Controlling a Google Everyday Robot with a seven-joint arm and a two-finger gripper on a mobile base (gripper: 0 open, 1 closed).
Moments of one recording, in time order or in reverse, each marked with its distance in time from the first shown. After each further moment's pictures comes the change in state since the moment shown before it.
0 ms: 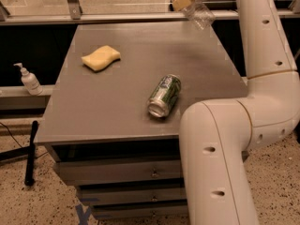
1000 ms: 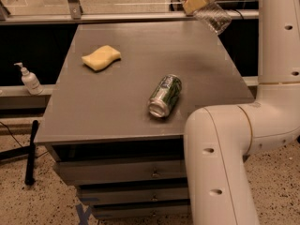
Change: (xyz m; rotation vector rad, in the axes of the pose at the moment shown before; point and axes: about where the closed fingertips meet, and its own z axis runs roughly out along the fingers) arm 0.028 0.019 -0.069 -0.068 0.044 0.011
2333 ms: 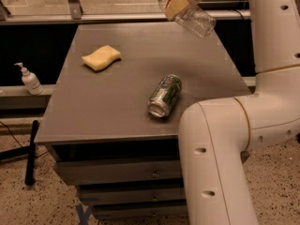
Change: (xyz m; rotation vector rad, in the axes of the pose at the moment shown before) arm -0.010 0.072 0.008 -0.194 0.125 0.024
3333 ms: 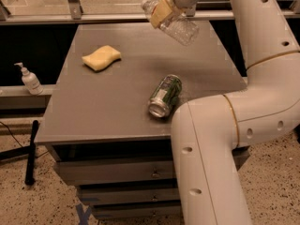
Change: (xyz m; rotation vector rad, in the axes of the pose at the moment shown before) arm -0.007 0.019 0.047 -0.078 0.063 0.052
